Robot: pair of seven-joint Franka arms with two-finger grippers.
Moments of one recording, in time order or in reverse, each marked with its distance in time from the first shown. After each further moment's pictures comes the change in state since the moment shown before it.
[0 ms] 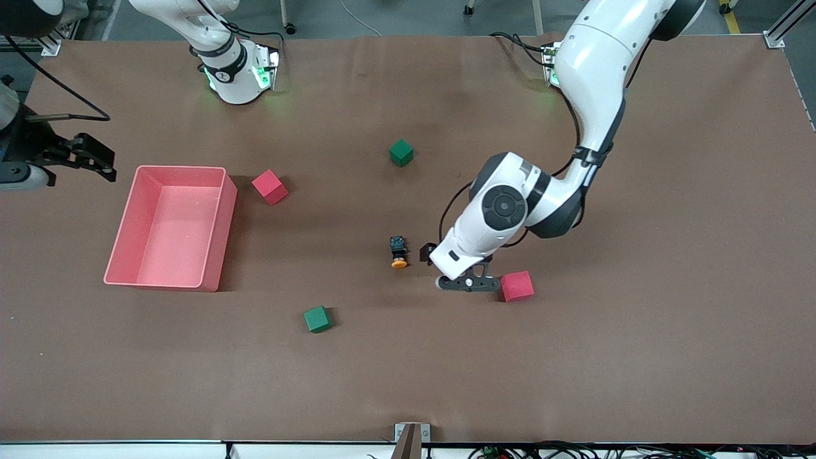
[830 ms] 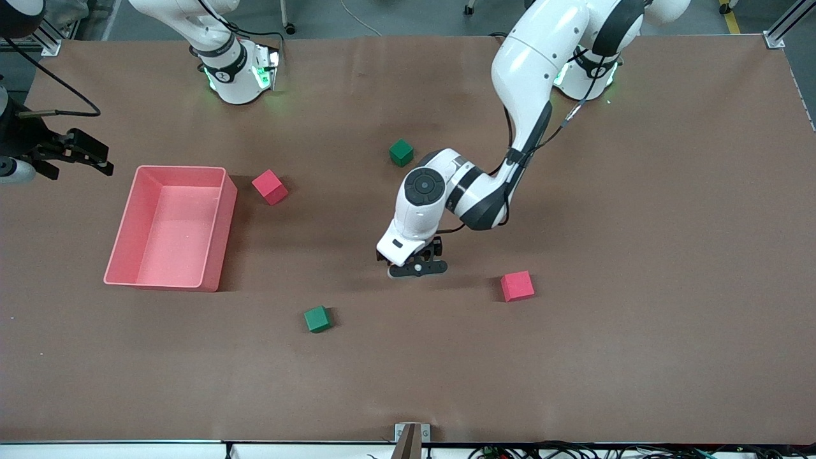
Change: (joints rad) left arm -0.254 0.174 0.153 0.137 0.009 0.102 -0.254; right arm 0.026 -0.049 -0.074 -0.092 0.070 0.037 -0.014
